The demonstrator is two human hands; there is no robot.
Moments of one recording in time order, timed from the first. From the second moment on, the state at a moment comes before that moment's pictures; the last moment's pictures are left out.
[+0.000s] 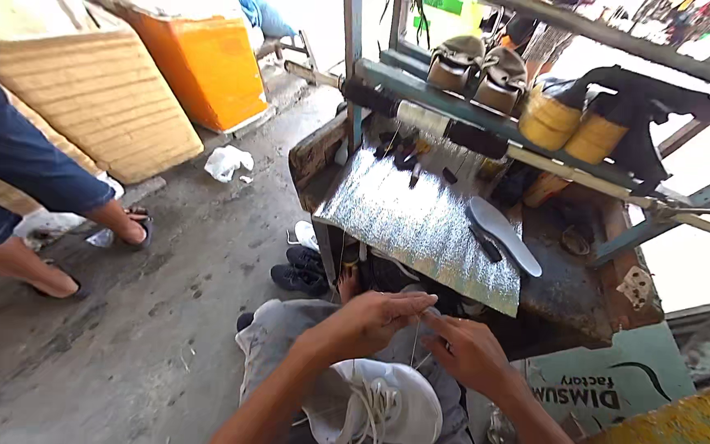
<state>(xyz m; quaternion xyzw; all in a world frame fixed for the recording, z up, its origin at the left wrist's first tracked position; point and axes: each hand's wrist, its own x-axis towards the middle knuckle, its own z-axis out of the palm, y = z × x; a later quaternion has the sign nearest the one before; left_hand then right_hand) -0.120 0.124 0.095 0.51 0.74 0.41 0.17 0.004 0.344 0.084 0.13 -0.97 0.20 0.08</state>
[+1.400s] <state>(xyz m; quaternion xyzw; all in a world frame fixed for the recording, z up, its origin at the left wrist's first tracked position) -0.071 0.117 0.031 0.48 0.69 0.45 0.31 0.031 0.377 0.088 0.26 -0.93 0.27 -0.05</state>
